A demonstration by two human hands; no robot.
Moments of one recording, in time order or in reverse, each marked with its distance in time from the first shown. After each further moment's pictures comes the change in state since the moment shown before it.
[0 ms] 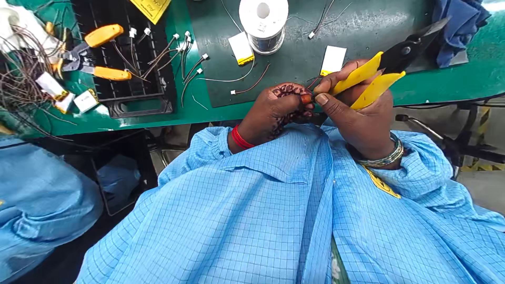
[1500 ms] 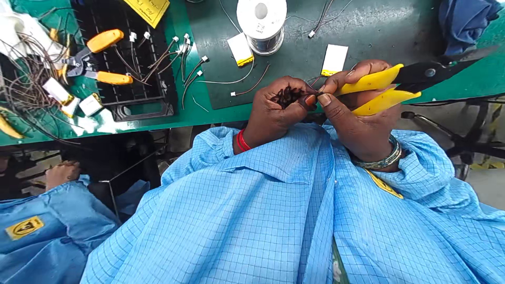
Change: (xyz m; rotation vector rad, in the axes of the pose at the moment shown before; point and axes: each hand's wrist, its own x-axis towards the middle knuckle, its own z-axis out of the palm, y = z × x) left_hand 0.008 -0.017 -0.002 0.353 -0.019 0.601; right_hand -0.002 0.004 0.008 0.016 0.078 -0.149
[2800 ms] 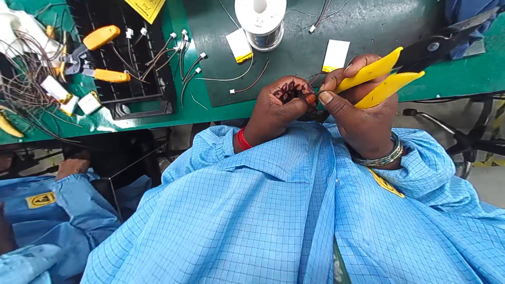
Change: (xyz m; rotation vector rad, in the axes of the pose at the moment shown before) left_hand -0.001 0.005 0.003 -0.081 0.008 -0.215; right_hand 0.000 0.001 -0.002 0.120 -0.010 0.101
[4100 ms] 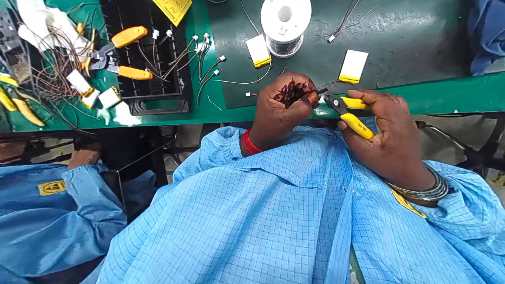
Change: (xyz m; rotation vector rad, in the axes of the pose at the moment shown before) left_hand 0.001 0.006 -0.013 0.141 0.095 0.243; right_hand -0.026 -0.012 -0.030 -0.954 -0.157 0.014
